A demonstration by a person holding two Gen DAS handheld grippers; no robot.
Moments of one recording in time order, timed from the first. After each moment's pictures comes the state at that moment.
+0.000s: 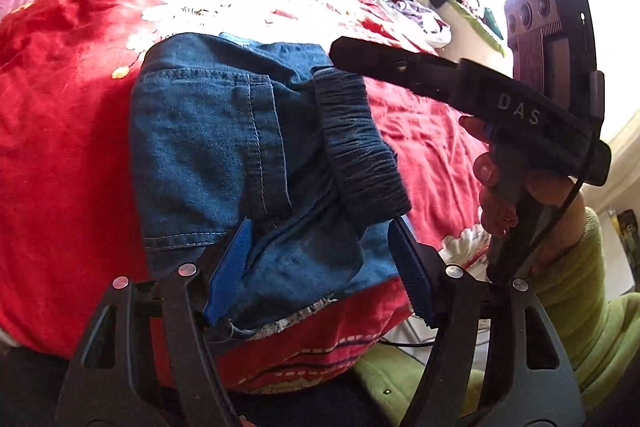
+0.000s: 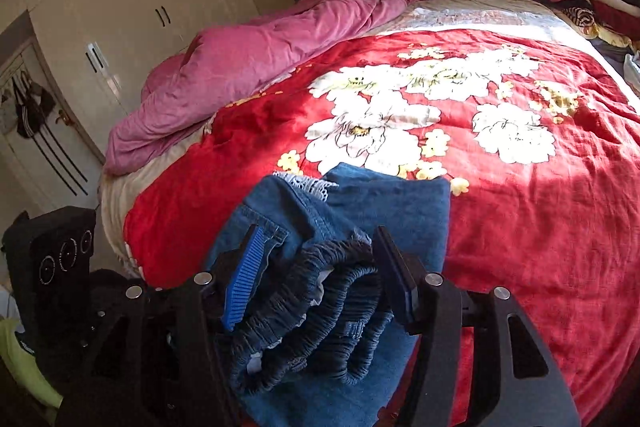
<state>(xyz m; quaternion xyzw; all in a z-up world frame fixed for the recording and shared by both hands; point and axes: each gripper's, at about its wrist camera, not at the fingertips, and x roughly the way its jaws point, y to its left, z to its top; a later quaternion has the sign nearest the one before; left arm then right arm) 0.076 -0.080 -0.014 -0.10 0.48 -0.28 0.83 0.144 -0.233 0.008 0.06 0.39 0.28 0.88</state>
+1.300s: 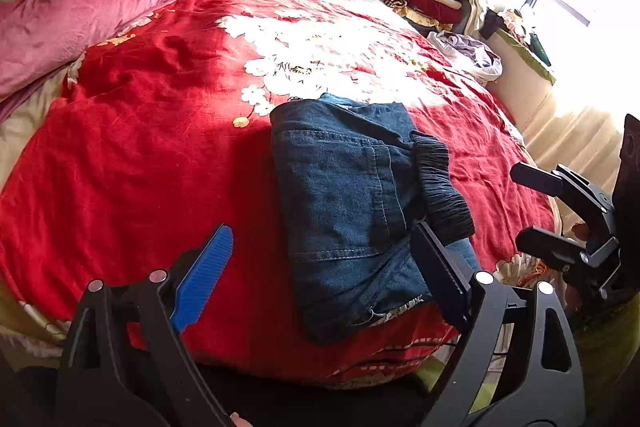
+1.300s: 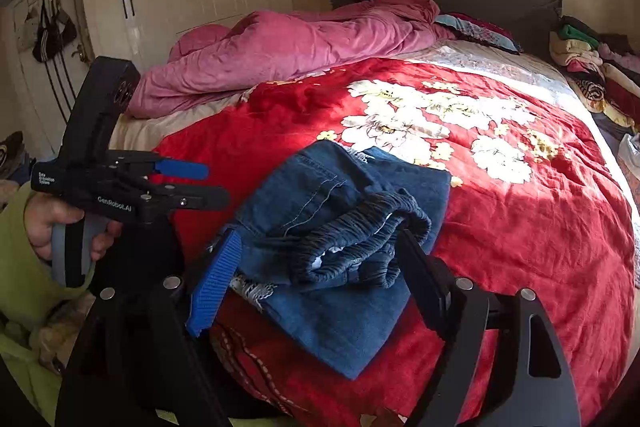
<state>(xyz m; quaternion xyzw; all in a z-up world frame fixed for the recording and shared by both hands) 0.053 -0.017 0.023 -0.07 0.43 -0.17 0.89 0.041 -0.226 0.037 -0.05 0.33 0.30 0.89</state>
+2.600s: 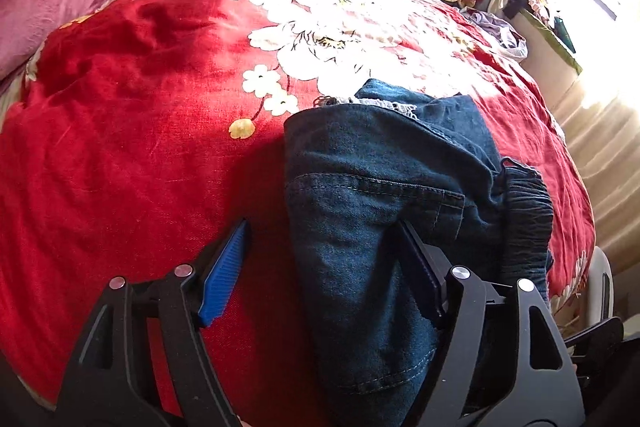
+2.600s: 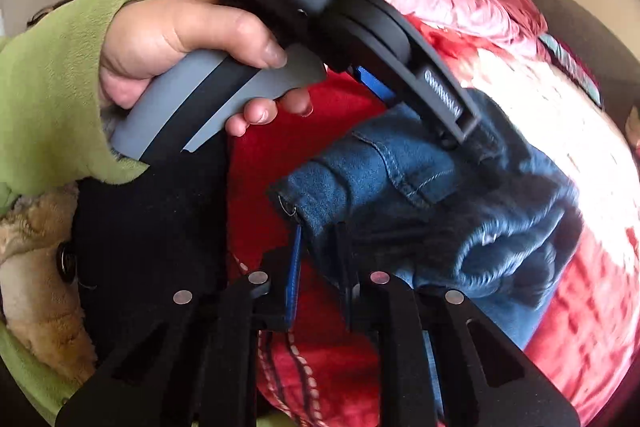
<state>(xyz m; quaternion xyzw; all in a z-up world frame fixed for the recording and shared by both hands) 0.138 -0.023 -0.031 -0.06 0.48 -0.15 0.86 0.023 -0.123 -0.044 -0.22 0.36 0.41 0.81</state>
